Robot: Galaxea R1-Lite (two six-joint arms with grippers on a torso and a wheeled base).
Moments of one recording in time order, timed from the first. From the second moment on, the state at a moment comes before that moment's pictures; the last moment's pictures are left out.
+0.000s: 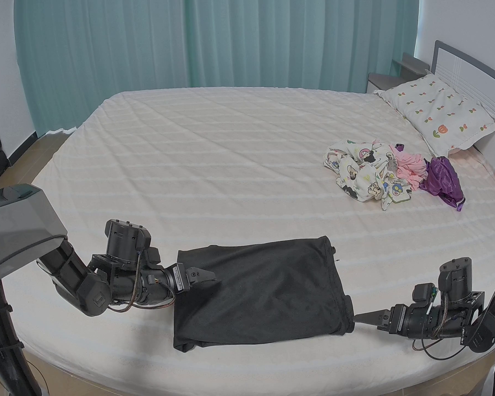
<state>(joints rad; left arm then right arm) -0.33 2.07 -0.67 -0.69 -0.35 -0.63 0.29 1.86 -0.08 -1.07 0.36 0.65</state>
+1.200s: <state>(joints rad) -0.29 2.11 -0.70 -0.61 -0.33 -0.62 0.29 1.88 -0.09 -1.07 0.37 0.65</state>
